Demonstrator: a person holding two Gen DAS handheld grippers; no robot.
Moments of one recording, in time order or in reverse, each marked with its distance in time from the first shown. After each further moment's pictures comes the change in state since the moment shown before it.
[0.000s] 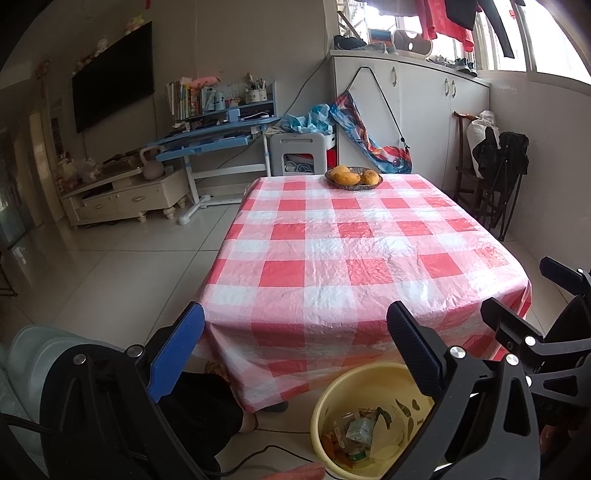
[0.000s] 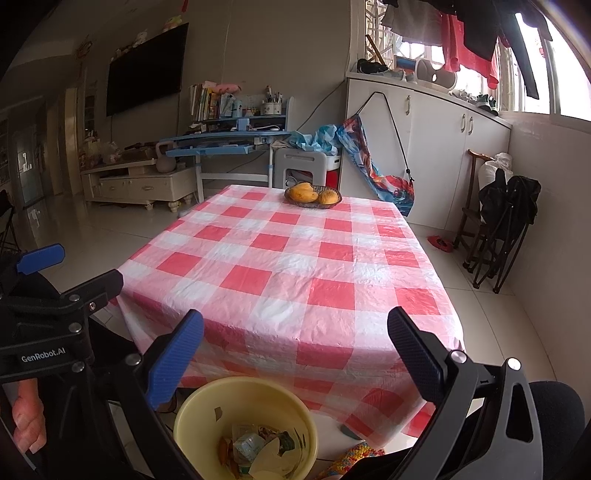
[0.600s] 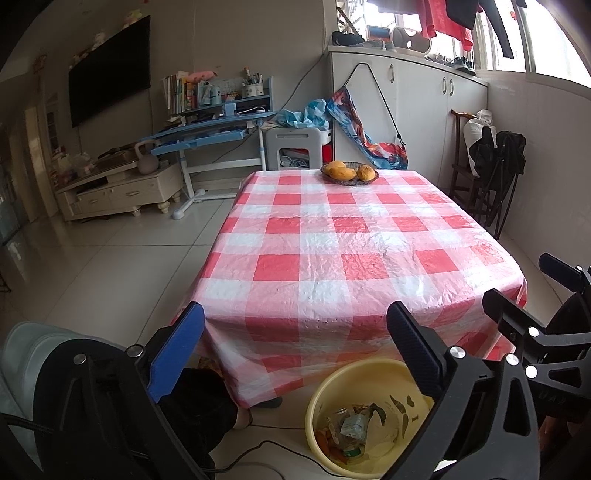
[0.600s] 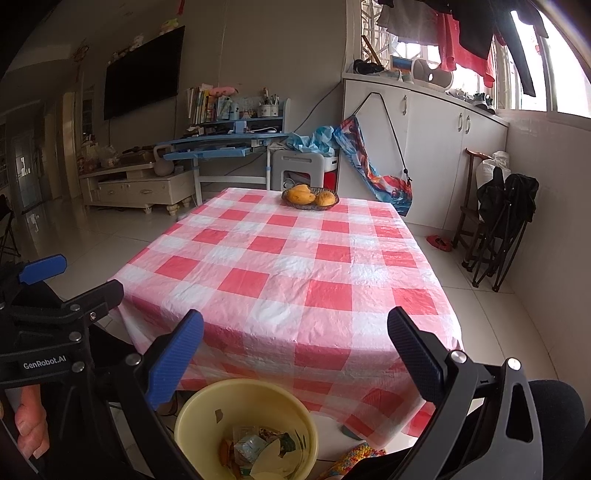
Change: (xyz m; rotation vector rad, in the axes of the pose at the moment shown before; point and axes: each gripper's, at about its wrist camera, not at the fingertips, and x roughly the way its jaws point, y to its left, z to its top) left arm 0.004 0.003 -0.002 -0.013 0.023 -0.025; right arm -0.002 -0.001 0.000 0.015 -0.006 -0.006
